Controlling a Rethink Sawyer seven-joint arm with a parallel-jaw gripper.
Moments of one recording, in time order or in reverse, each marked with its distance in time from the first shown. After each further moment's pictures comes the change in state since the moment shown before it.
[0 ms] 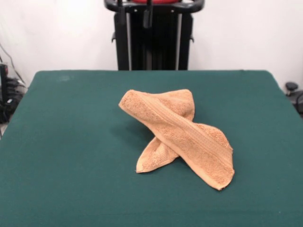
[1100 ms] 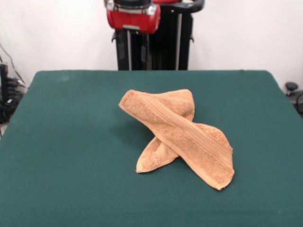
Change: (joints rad) arm -0.073 0.176 0.080 -0.002 0.001 -0.130 0.000
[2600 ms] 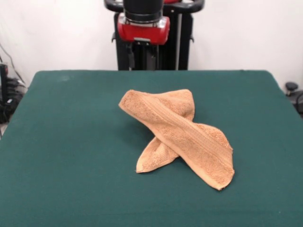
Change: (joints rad) arm 0.035 0.062 0.001 0.000 0.000 -0.034 0.000
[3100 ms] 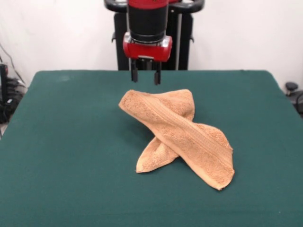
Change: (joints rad) arm 0.006 0.092 -0.001 0.001 0.001 -0.092 0.000
